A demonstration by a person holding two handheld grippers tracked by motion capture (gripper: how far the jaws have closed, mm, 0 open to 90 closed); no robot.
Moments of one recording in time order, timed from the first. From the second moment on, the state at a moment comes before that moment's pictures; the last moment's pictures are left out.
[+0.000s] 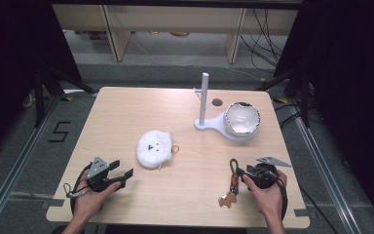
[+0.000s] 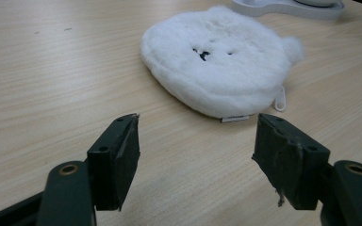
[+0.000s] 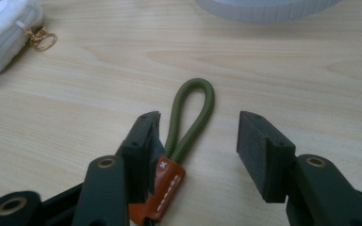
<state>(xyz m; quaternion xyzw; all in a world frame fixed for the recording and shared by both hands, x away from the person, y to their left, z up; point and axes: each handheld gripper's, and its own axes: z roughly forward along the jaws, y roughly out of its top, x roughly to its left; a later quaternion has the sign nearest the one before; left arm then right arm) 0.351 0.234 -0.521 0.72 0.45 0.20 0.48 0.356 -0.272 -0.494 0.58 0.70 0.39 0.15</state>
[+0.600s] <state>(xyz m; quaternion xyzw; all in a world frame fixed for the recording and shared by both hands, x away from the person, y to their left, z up) 0.407 0.221 -0.484 0.76 0.45 0.14 0.46 0.366 -0.277 -0.476 0.61 0.71 0.33 0.12</state>
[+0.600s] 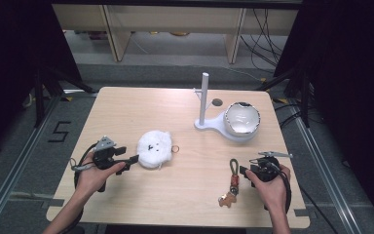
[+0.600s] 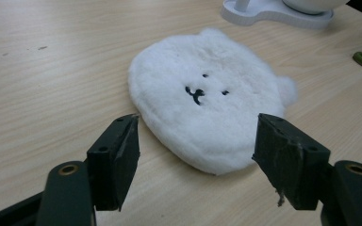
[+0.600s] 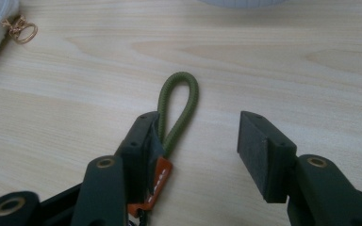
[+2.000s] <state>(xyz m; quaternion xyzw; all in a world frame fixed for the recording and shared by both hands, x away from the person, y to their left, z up) 0.492 0.185 -0.506 0.78 0.50 0.07 0.36 0.368 -0.270 -0.472 0.59 0.72 0.34 0.11</state>
